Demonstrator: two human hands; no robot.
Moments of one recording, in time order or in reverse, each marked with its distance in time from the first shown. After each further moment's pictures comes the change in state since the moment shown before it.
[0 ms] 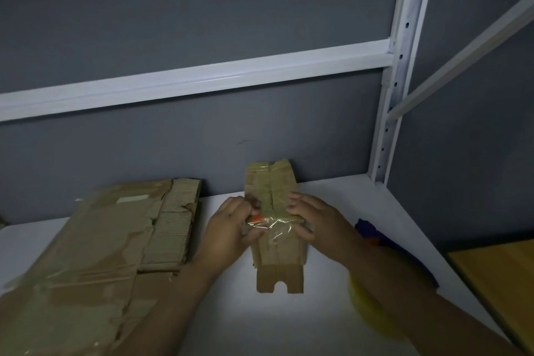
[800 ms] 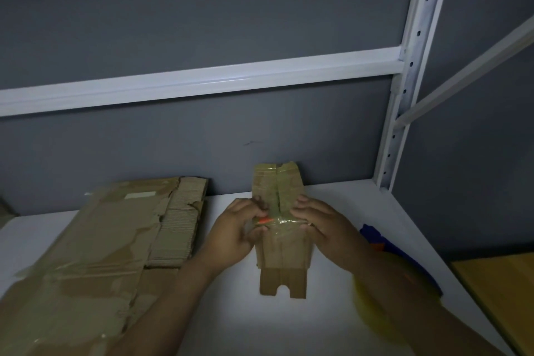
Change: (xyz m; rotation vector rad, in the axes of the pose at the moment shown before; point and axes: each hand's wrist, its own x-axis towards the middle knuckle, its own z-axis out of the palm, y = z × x) left_hand -0.003 -0.009 -0.002 -0.210 -0.060 -0.004; right_hand -0.007 0.002 -0.002 0.088 -0.062 0.067
